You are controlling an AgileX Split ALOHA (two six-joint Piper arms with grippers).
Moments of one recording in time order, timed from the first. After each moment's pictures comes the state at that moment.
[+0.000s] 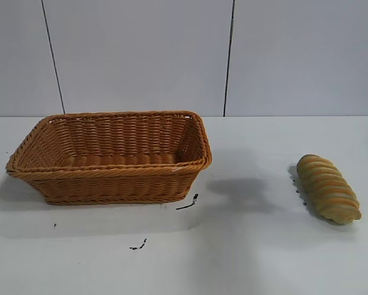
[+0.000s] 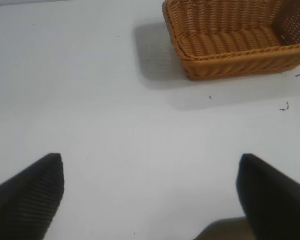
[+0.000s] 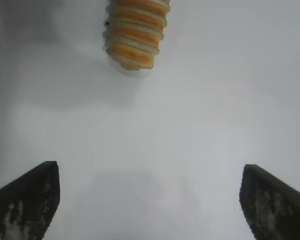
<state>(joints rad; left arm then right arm) -0.04 -0.01 -0.50 0.00 1.07 0.07 0.04 1.68 -1.19 -0.01 0.96 0.03</state>
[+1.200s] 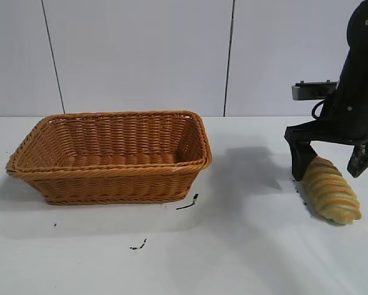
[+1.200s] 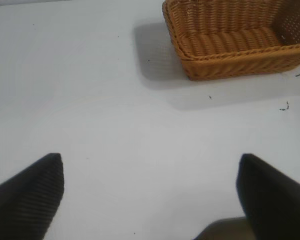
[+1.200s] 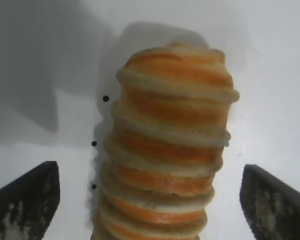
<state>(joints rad) -0.04 -0.01 -0.50 0.00 1.07 0.07 0.07 2.10 -1.34 0.00 0.73 0.05</state>
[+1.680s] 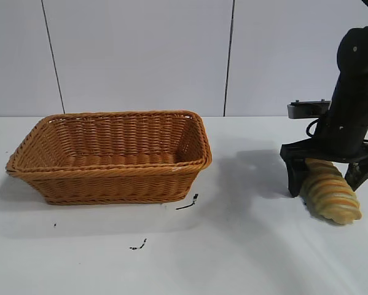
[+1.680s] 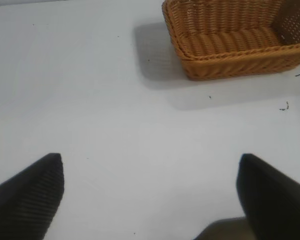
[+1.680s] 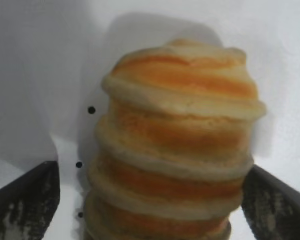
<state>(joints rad) -0.04 -0.01 -0.50 0.00 1.07 0.07 0.07 2.12 -1.34 0.00 0.76 0.05</state>
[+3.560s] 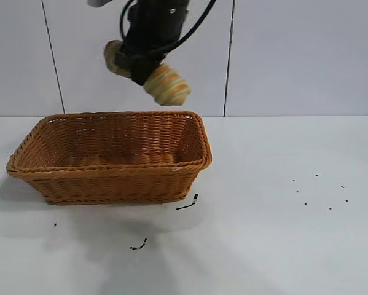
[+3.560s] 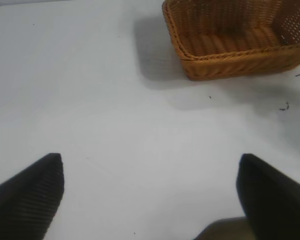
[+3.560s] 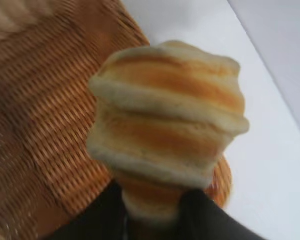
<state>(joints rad) -0.04 -0.01 -0.50 0.00 1.07 0.07 0.69 2.38 -2.27 0.04 0.96 -0.87</state>
